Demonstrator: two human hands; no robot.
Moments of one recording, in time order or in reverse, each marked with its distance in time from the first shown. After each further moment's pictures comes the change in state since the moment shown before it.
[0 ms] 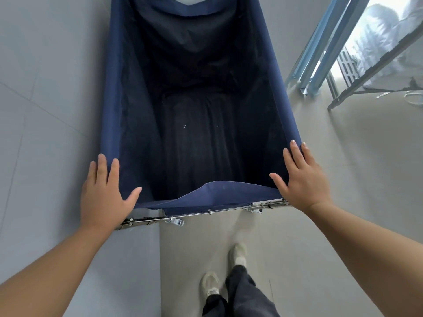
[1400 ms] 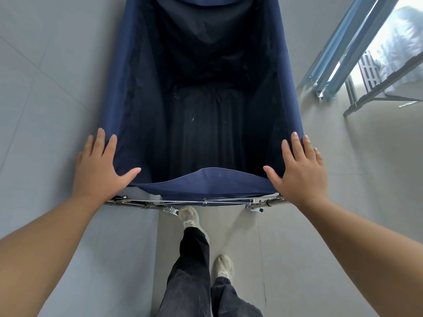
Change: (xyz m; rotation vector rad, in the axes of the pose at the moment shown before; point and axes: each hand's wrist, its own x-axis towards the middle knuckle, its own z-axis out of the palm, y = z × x) left_hand -0.002 0.002 -0.003 0.046 0.014 -0.034; right_hand -0.004 -0.001 0.005 -0.033 0.085 -0.033
